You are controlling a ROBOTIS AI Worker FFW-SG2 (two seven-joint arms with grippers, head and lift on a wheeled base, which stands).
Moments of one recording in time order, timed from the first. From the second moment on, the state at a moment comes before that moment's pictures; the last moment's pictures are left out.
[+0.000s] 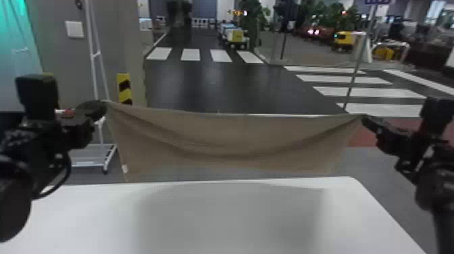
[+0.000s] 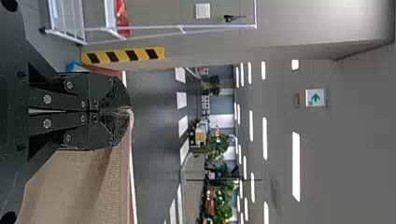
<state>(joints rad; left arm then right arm) -0.47 0.31 -0.07 -1.65 0.30 0.51 -0.02 -0.58 -0.16 -0.48 -1.43 0.06 0.48 0.42</state>
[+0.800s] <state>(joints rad) 0.35 0.31 -0.01 -2.17 0.18 0.53 -0.04 0.19 -0.25 -0.65 -1.74 -0.25 0.51 0.62</state>
